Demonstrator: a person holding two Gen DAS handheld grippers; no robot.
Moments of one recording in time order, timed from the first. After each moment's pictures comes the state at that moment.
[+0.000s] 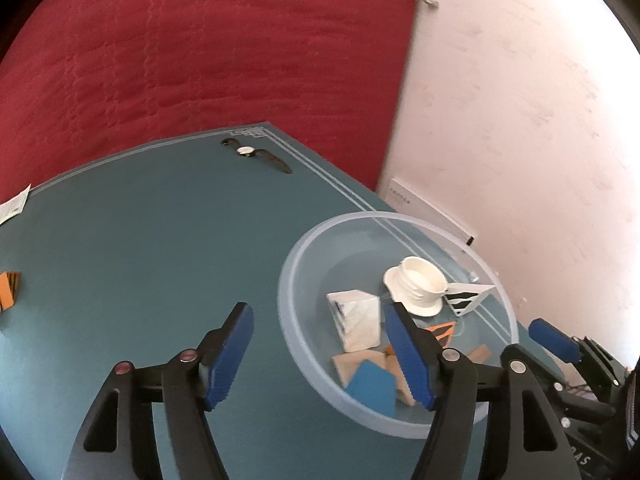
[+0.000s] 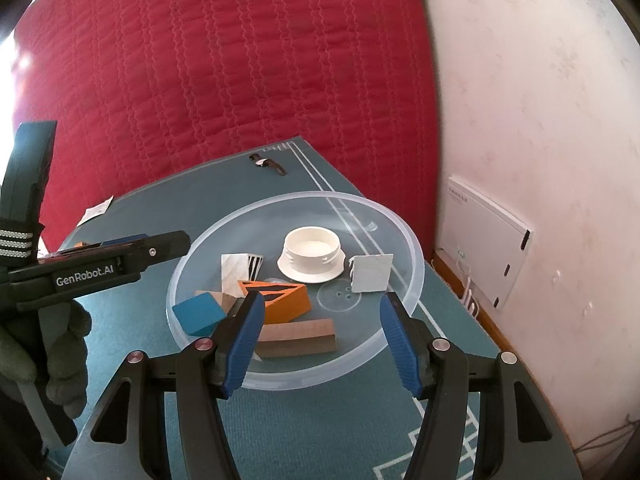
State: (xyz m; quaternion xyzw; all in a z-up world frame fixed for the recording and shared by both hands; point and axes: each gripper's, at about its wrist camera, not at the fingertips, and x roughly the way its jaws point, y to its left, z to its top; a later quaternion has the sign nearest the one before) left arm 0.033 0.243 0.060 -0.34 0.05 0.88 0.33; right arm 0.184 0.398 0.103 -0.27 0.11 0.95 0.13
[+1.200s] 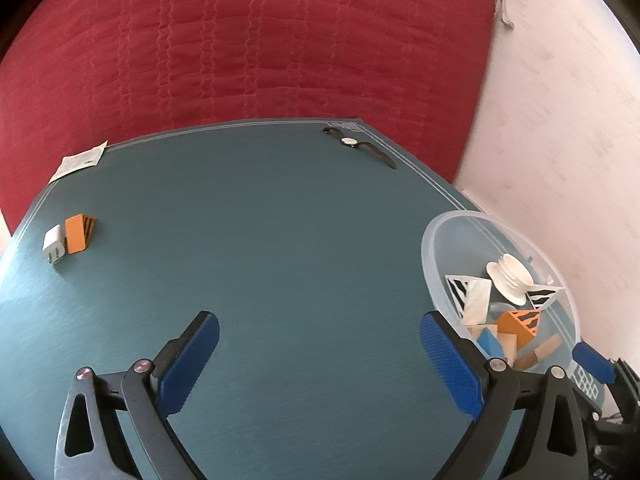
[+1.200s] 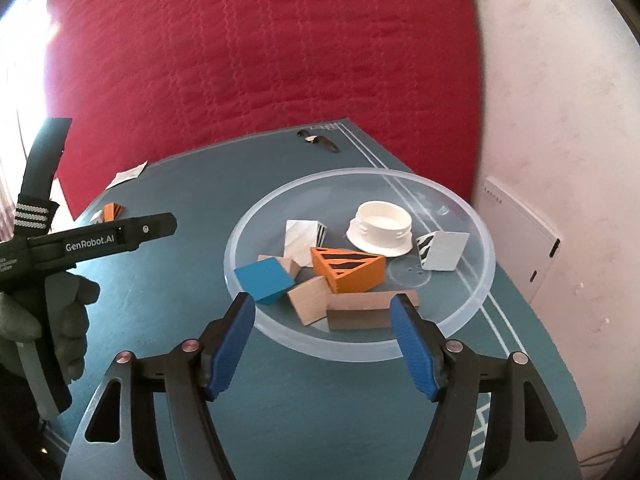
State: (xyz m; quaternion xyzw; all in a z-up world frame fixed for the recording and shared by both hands) left arm 0.019 0.170 0.045 -0.35 0.02 0.91 0.22; right arm 0.180 0.353 0.091 -0.29 0.07 0.95 0.07
